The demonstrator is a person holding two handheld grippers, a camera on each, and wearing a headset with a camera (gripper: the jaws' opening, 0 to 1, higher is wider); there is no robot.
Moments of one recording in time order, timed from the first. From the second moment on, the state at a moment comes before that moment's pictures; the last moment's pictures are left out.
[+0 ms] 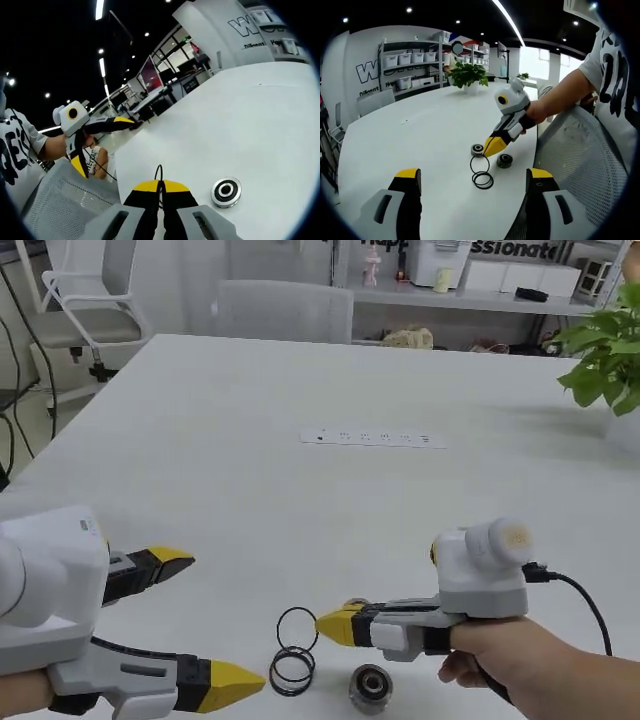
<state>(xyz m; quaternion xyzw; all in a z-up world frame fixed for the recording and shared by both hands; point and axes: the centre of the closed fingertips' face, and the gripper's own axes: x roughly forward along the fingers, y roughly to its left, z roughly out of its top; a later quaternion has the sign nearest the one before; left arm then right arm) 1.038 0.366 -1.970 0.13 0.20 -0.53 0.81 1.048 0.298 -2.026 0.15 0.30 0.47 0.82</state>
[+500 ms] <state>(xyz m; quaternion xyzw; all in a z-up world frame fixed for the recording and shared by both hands) 1.038 0.371 -1.974 0.13 0.20 -0.53 0.81 1.048 0.299 -2.046 0.14 0.33 0.46 0.81</state>
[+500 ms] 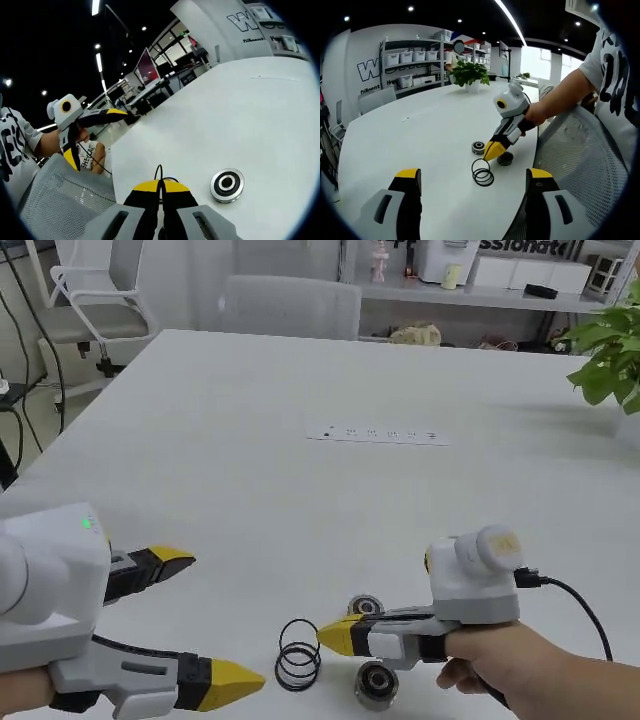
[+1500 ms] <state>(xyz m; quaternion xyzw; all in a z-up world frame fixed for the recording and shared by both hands) 1.036 0.374 -1.985 0.13 0.22 -0.53 0.81 1.051 0.295 -2.070 0.11 0.35 0.45 0.81</state>
